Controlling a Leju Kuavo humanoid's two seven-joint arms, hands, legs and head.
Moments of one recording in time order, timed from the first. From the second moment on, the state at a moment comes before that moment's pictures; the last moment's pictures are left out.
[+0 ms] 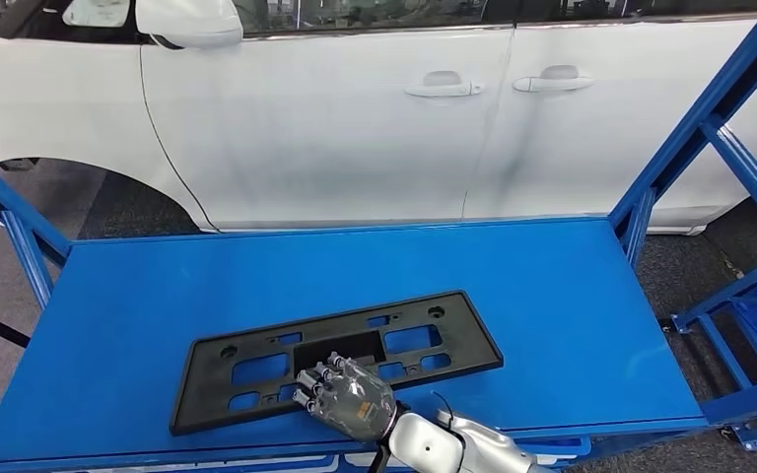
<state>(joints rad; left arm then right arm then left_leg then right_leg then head) -0.09 -0.07 1.35 -0.23 -0.68 -0.04 -0.48 -0.42 -0.09 1.11 -1.13 1.55 -0.70 0.08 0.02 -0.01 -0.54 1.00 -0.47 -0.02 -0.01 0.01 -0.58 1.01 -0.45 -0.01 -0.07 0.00</state>
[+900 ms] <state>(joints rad) -0.08 -0.07 1.35 -0.23 -0.71 -0.06 -0.58 -0.23 -0.04 0.70 -1.36 1.10 -0.70 -0.55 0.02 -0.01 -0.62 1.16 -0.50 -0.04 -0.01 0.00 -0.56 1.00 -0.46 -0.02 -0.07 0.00</state>
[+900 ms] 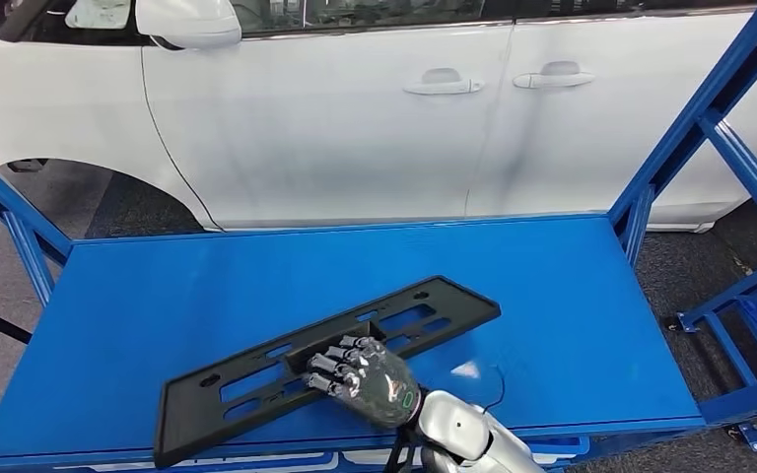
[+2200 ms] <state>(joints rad) -0.09 -0.05 1.34 -0.23 -0.72 -0.06 -0.58 -0.12 -0.05 0.43 -1.62 0.87 -0.70 -0.70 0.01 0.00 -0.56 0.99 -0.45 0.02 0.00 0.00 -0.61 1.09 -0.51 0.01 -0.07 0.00</state>
